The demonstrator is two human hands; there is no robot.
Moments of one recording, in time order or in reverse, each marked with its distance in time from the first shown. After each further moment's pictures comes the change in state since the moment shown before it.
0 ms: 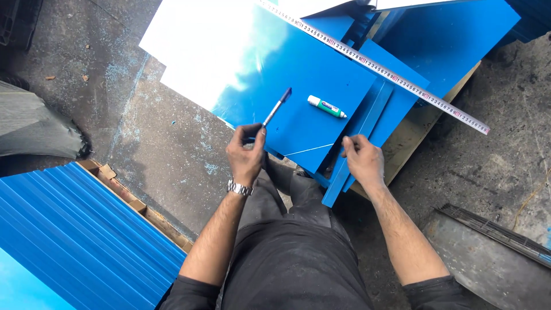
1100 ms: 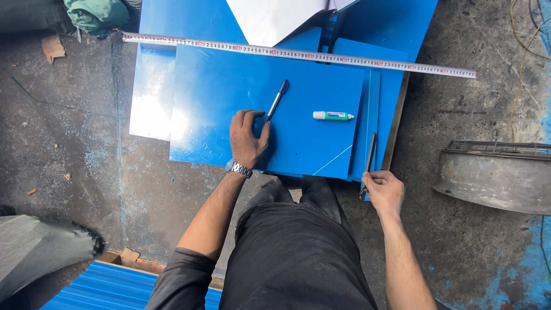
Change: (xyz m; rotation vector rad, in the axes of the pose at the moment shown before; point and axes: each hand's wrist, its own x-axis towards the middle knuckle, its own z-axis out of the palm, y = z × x) left_hand 0.172 -0.038 0.003 0.237 -0.442 0.551; right_hand -0.095 0.000 0.091 0.357 0.467 0.623
